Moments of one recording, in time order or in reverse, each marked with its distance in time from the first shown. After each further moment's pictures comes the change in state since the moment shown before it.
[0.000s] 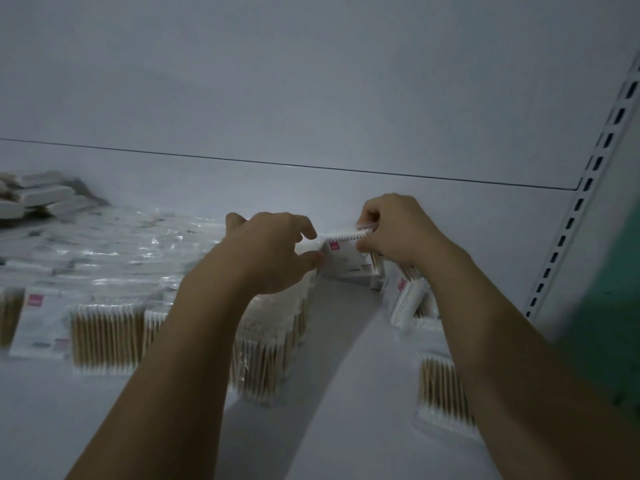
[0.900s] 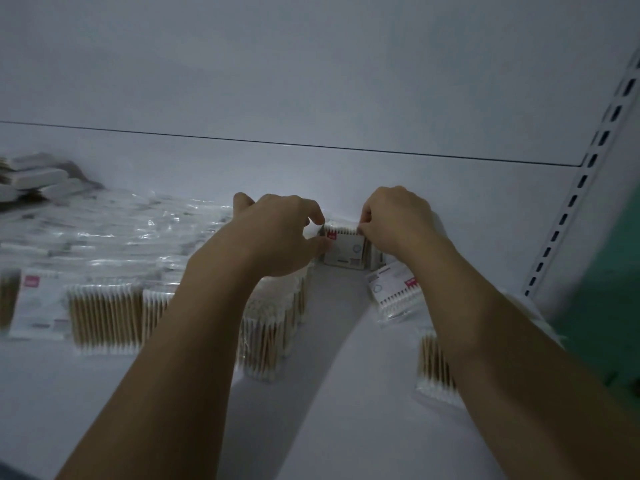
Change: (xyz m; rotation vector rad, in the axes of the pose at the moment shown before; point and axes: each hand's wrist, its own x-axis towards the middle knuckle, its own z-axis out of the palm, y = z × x) left_hand 0.000 0.007 0.004 0.022 -0.007 0.034; right_hand 0.013 0.008 0.029 -0.325 -0.002 0.114
